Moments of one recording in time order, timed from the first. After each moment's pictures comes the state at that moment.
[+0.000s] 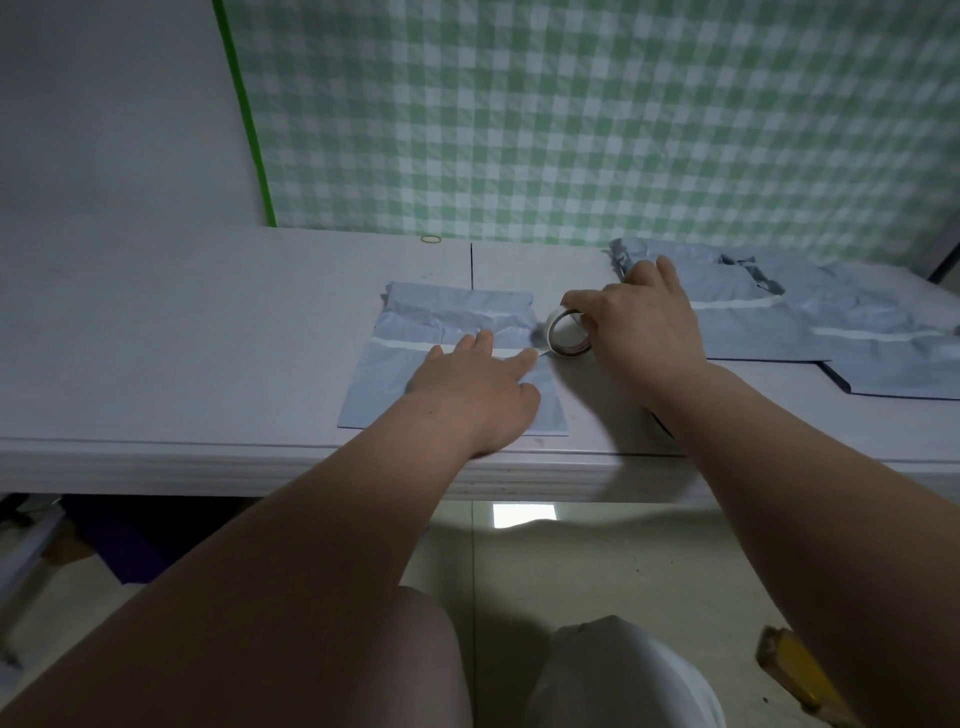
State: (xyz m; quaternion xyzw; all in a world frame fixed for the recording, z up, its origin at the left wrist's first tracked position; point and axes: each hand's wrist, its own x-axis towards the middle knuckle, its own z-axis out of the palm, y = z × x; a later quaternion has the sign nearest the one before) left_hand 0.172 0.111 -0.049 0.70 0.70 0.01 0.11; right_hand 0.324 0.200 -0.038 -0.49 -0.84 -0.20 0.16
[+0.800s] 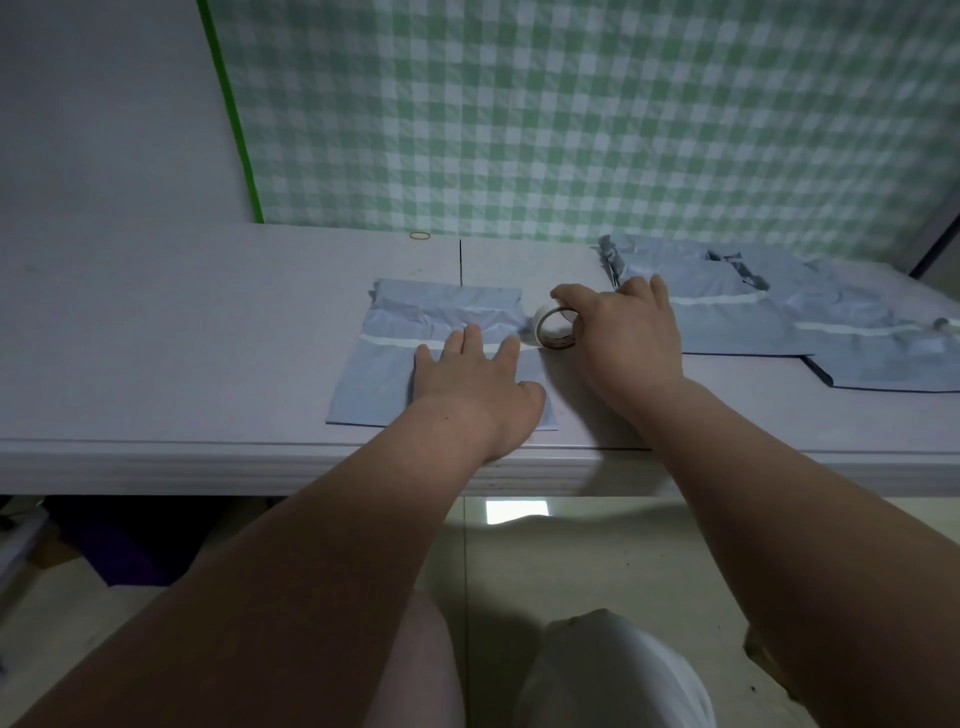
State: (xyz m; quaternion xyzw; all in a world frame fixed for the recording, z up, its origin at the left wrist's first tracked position) left_hand 0.188 0.115 -0.055 0.67 0.74 -0.02 0.08; right_hand 0.320 0.187 -0.051 -0.53 -0.81 -0.14 0.22
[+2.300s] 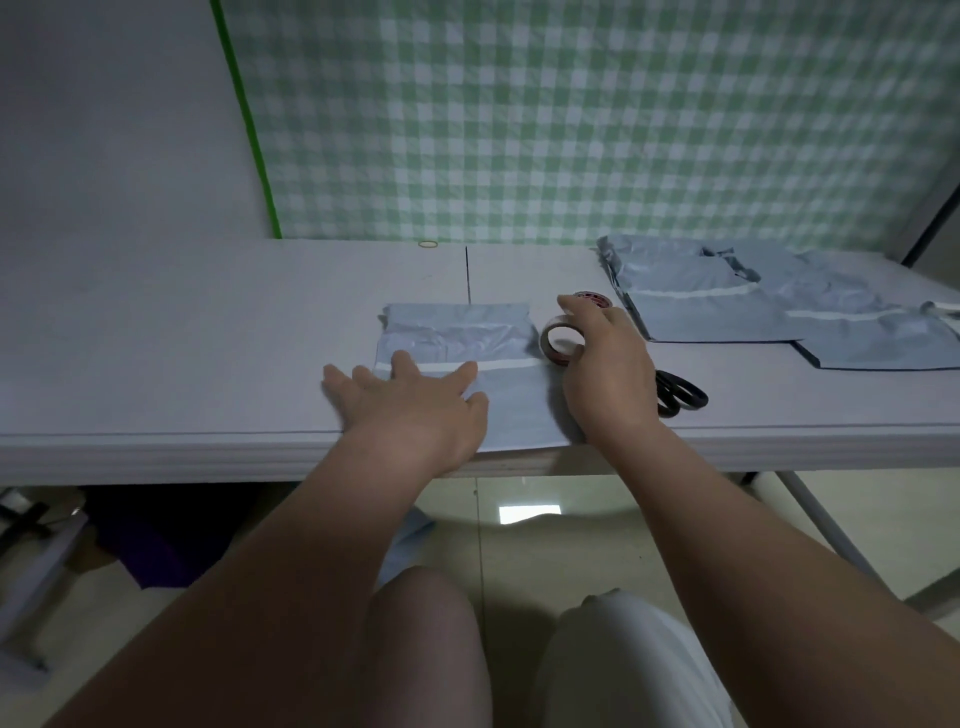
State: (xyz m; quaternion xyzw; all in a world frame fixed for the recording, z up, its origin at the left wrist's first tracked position) left_hand 0.158 0.059 -0.045 0.58 0.81 -0.08 0.07; right_hand 0.308 0.133 -0.064 -0.57 -0.73 0.07 0.37
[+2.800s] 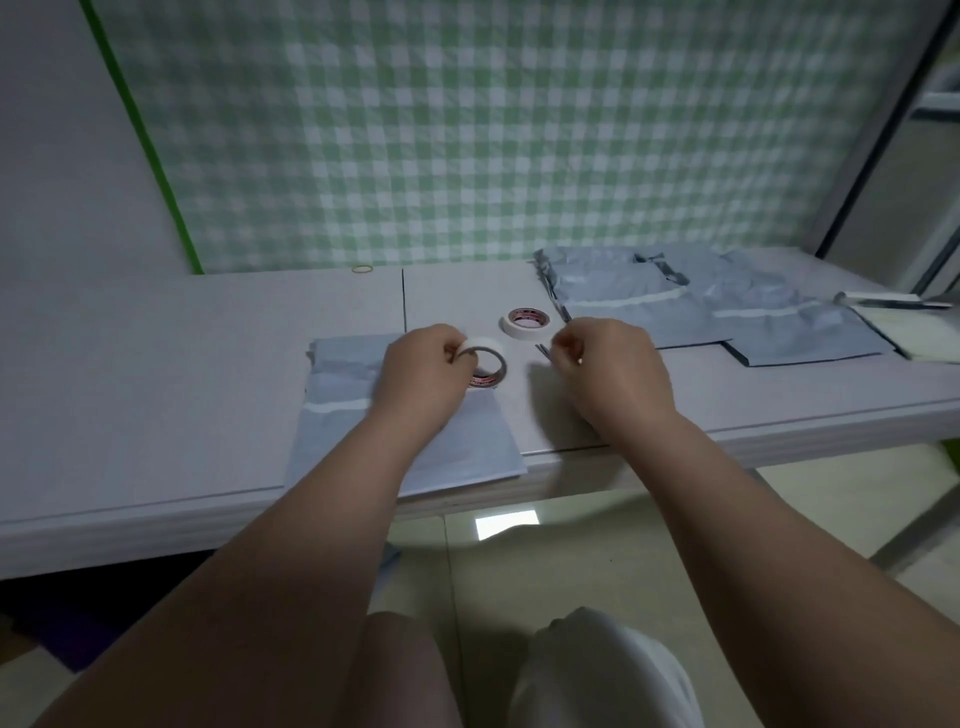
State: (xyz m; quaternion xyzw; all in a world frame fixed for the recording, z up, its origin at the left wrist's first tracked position) left_hand 0.188 0.137 -0.051 0.61 0.67 0.39 0.14; right_hand 0.355 0.147 -0.041 -0.62 -0.72 0.04 0.31
